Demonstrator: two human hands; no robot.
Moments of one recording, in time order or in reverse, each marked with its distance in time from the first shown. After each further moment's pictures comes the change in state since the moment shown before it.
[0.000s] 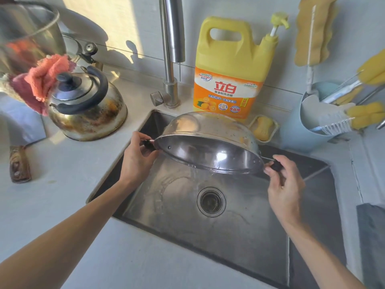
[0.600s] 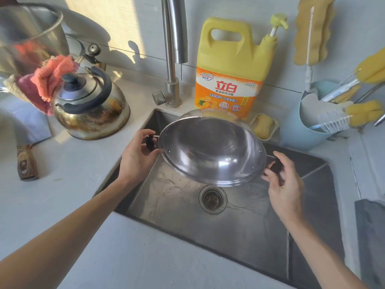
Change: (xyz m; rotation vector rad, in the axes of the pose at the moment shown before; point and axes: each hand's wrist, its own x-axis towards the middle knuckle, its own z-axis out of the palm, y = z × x) left_hand -0.002 0.005 -0.015 0.104 -0.050 0.047; right_hand -0.007 -0.009 -0.009 0.057 -0.086 0.158
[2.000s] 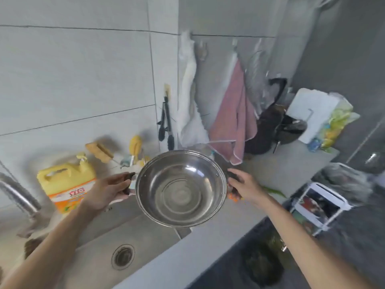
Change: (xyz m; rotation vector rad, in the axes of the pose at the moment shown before) left_hand -0.039 0.380 0.010 -0.446 -1.080 0.030; right_hand -0.166 -0.255 -0.390 -0.025 0.354 0.696
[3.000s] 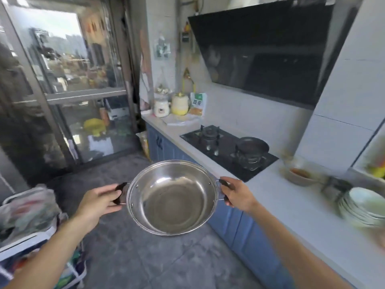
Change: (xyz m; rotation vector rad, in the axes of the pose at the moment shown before) left_hand -0.187 0.046 1.024 0.259 -1.294 0.074; right_hand -0.624 0.293 -0.478 0.152 1.441 0.658
